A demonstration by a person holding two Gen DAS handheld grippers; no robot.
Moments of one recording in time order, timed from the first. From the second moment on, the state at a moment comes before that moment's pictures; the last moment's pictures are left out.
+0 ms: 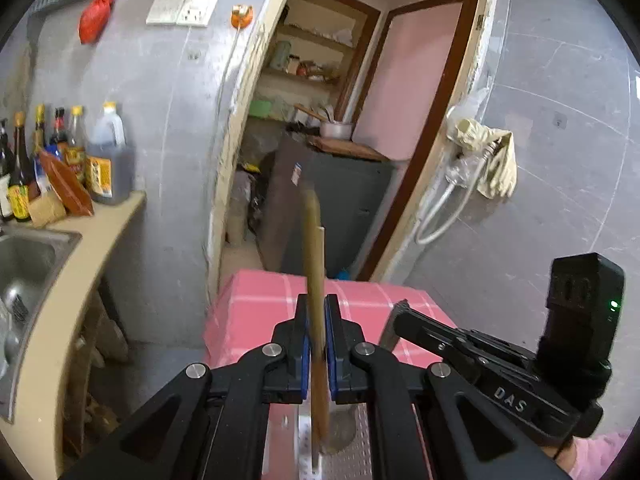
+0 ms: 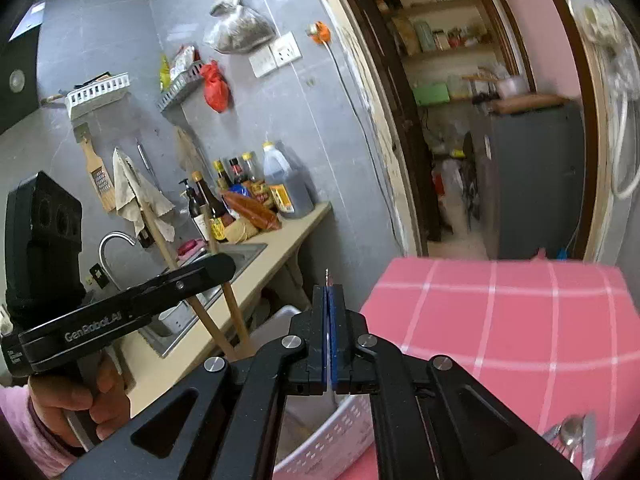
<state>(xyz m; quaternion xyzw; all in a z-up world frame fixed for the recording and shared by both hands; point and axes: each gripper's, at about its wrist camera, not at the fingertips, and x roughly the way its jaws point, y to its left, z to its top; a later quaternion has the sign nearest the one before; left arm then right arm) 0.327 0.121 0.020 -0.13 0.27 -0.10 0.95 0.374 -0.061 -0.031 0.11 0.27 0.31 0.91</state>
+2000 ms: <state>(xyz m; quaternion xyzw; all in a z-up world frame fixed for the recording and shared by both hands) 0.210 -0.092 -0.052 0.01 0.29 -0.10 0.95 0.228 -0.319 -0.119 0.10 0.36 0.09 0.92</state>
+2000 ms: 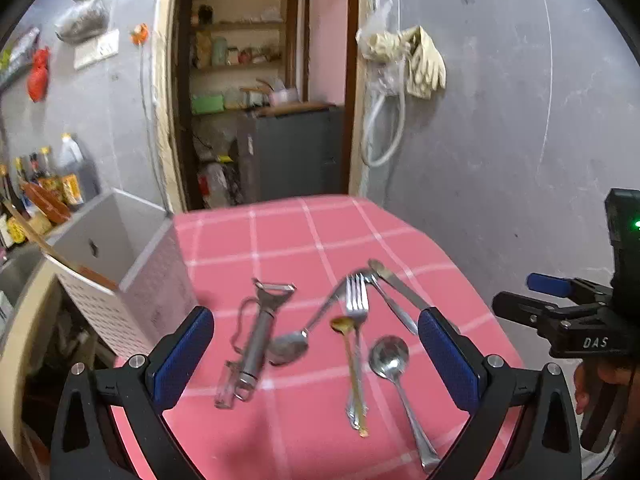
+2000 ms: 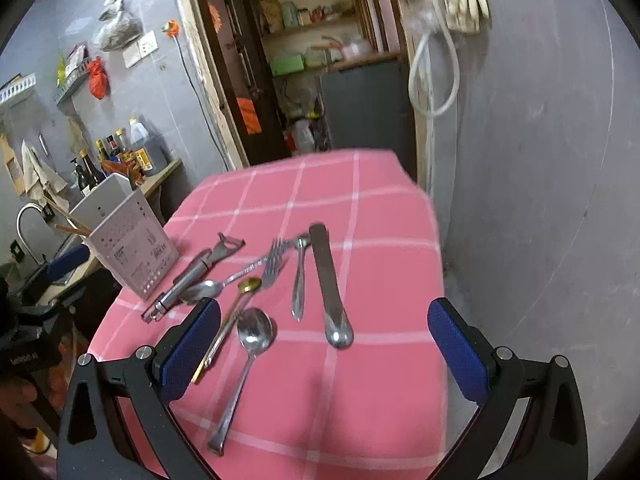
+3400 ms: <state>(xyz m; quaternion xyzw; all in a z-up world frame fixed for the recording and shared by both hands) 0.336 -0.112 -0.157 -0.12 0.54 -0.13 0.82 0.345 -0.281 -0.193 0.09 0.50 0.16 0.85</state>
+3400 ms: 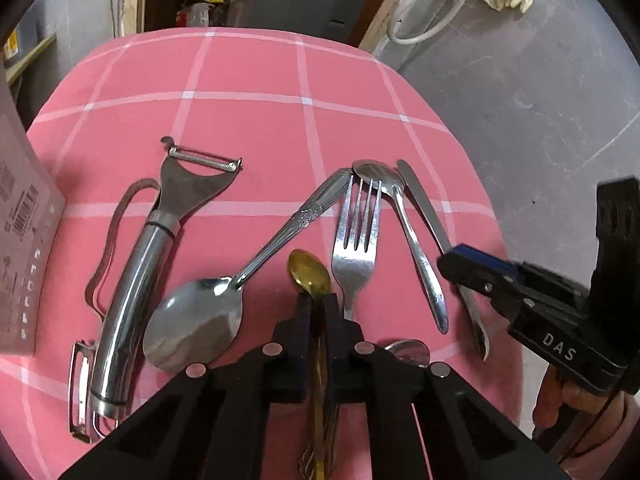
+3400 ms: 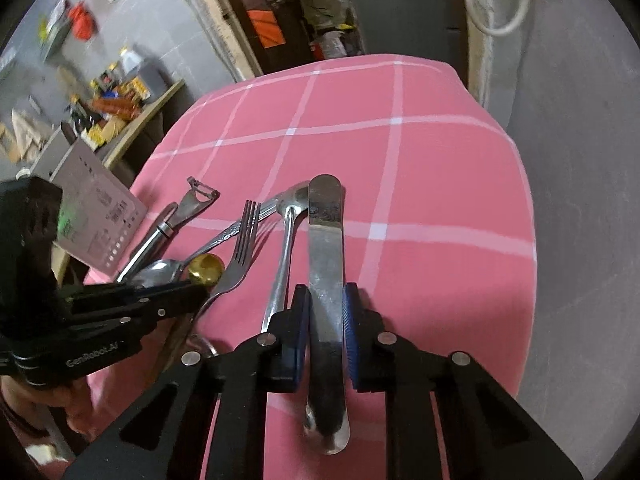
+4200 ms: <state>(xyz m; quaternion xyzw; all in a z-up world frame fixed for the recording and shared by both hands) 0.318 -0.101 -0.160 -0.18 0.56 -0.15 0.80 0.354 -0.271 -0.200 0.07 0.54 0.16 0.82</state>
